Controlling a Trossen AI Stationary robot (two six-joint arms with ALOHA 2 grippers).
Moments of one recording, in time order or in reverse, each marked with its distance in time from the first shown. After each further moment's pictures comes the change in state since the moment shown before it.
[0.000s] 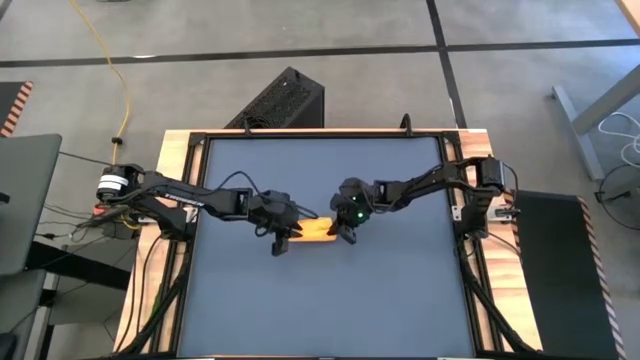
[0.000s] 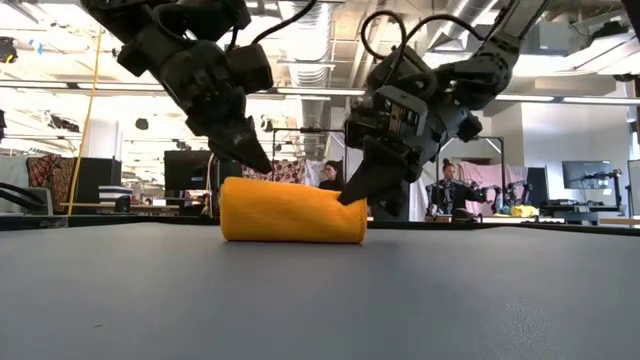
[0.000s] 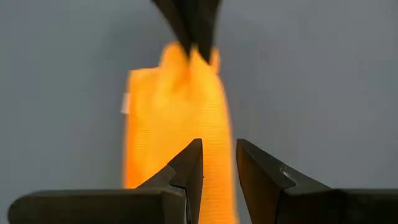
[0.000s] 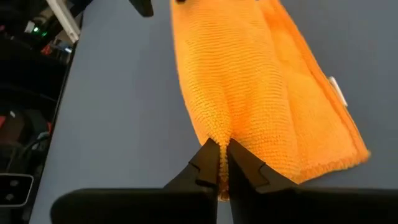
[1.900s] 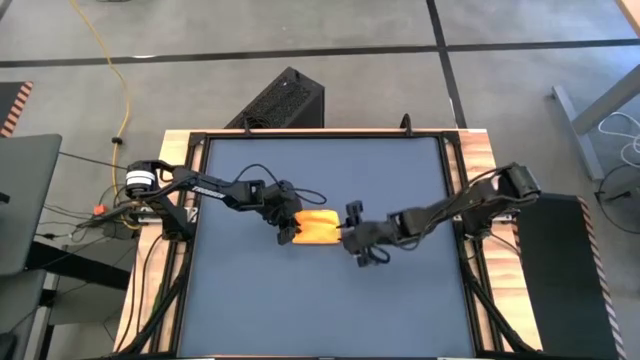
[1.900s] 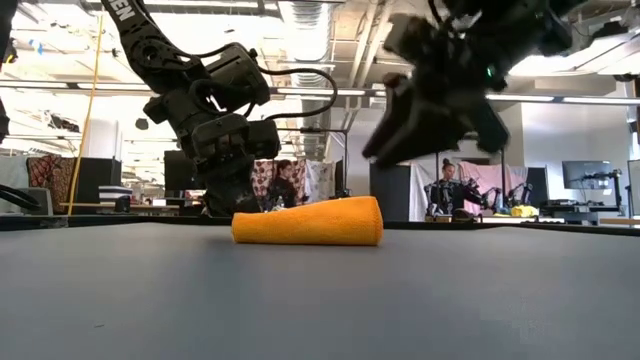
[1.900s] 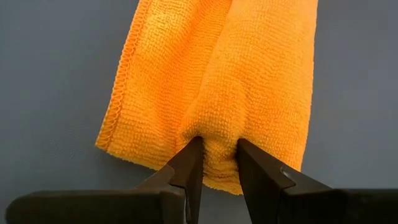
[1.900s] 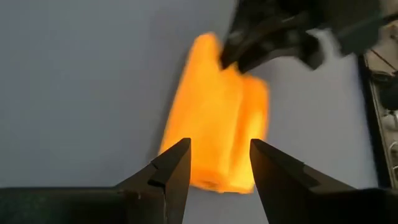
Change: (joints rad) left arm 0.168 0.215 0.000 -0.025 0.200 -0.089; right arm 0.375 -0.222 0.000 -0.268 0.856 -0.731
